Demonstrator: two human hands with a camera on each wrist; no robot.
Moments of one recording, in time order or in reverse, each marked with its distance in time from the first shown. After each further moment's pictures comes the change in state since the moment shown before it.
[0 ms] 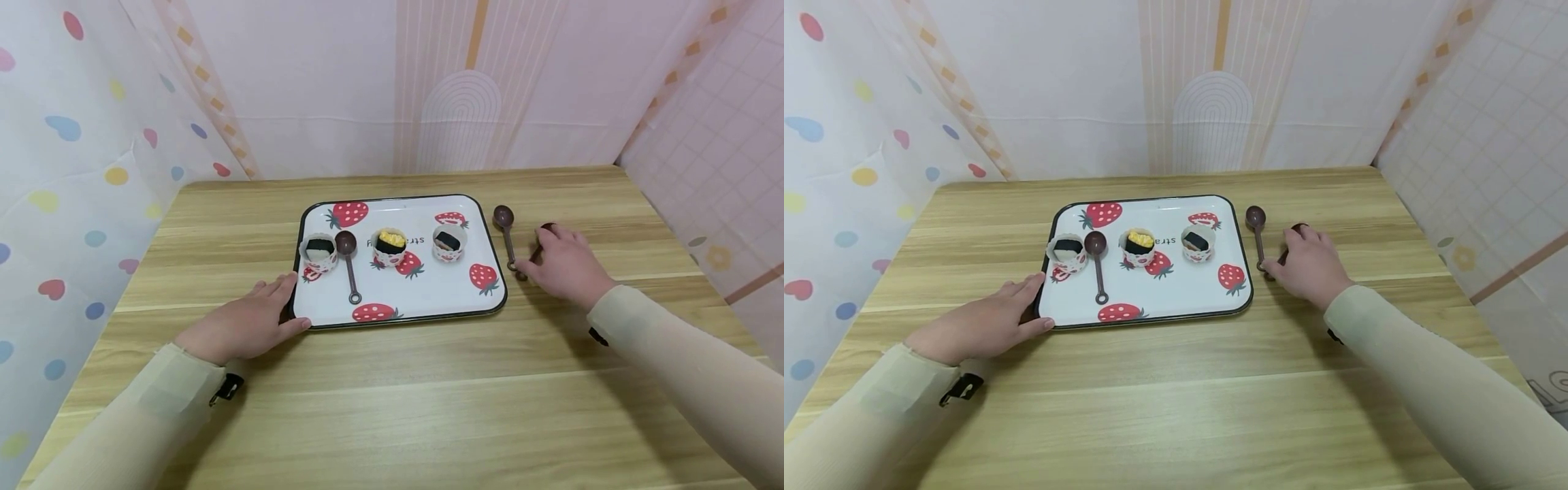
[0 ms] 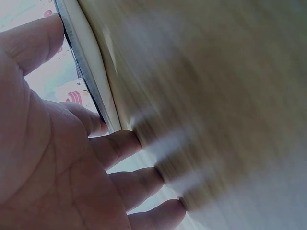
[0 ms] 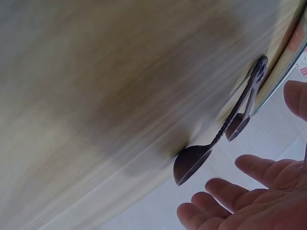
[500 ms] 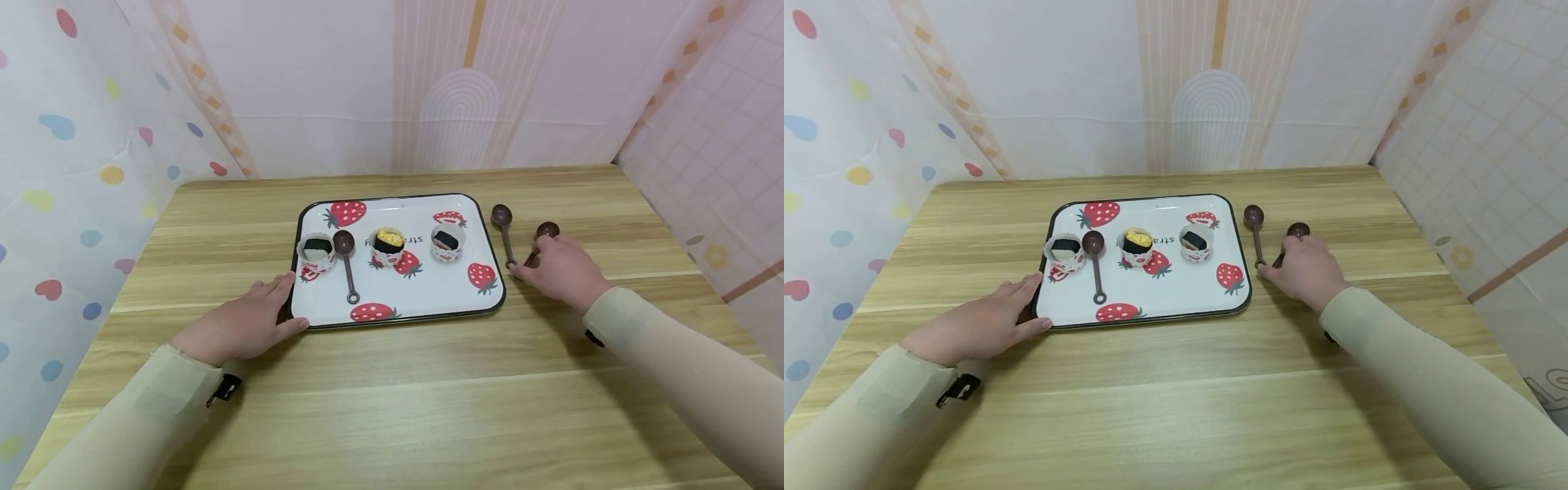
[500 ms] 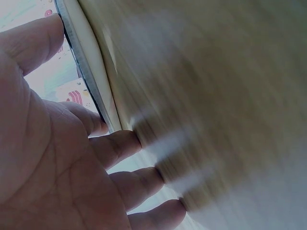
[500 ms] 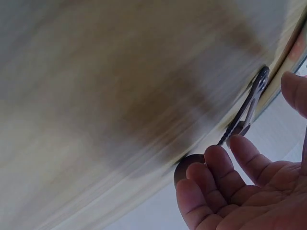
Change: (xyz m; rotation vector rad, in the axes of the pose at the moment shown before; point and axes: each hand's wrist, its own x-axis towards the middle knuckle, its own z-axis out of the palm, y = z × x) left_hand 0.000 -0.001 0.001 -0.001 0.007 0.019; right_hand -0.003 -0.003 0.005 0.005 -0.002 0.045
